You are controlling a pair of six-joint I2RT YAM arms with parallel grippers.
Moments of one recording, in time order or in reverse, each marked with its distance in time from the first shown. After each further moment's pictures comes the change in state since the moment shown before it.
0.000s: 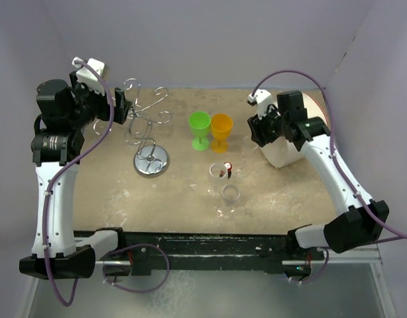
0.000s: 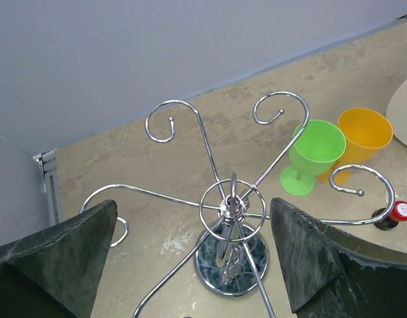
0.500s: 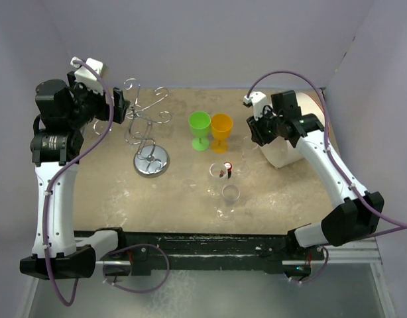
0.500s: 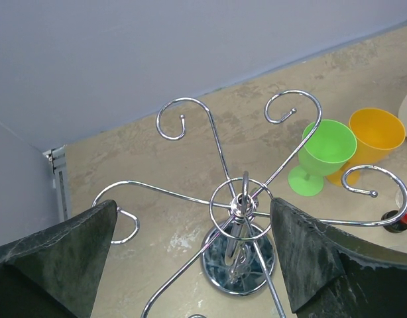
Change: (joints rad) left arm 0.012 0.000 0.000 0.000 -0.018 0.010; right arm 0.025 0.060 0.019 -0.032 0.021 0.002
